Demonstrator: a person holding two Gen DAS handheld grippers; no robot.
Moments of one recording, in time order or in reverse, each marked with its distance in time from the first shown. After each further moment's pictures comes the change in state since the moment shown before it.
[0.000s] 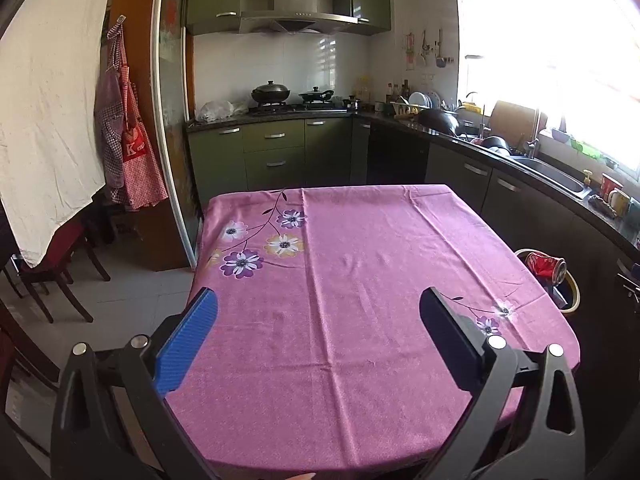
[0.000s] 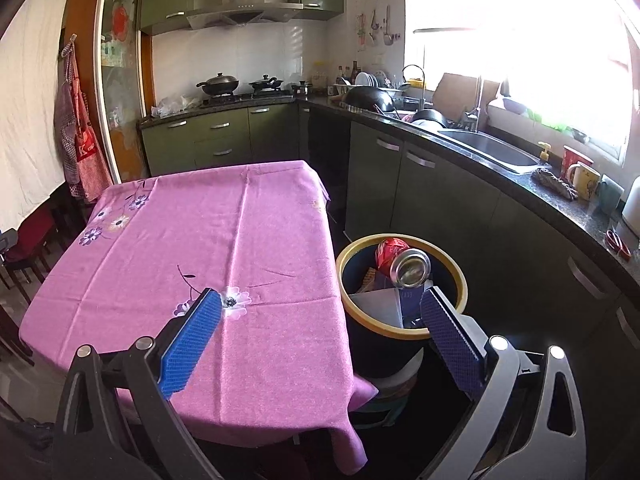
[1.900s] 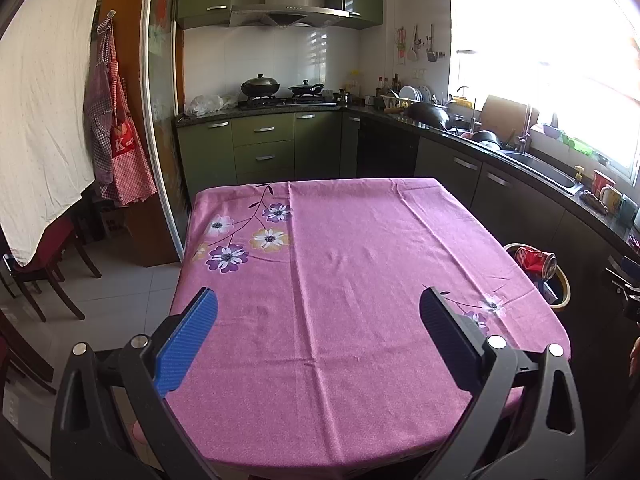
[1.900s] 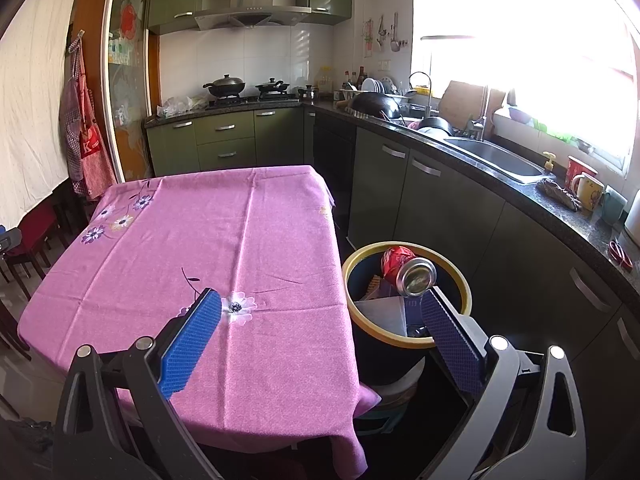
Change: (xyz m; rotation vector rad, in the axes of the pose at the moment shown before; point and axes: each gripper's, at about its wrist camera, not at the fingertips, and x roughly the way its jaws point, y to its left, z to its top) left arm 0.004 -0.010 0.000 0.007 0.028 -0.041; right arm 0.005 0.001 0.004 -0.027 -0.015 0.014
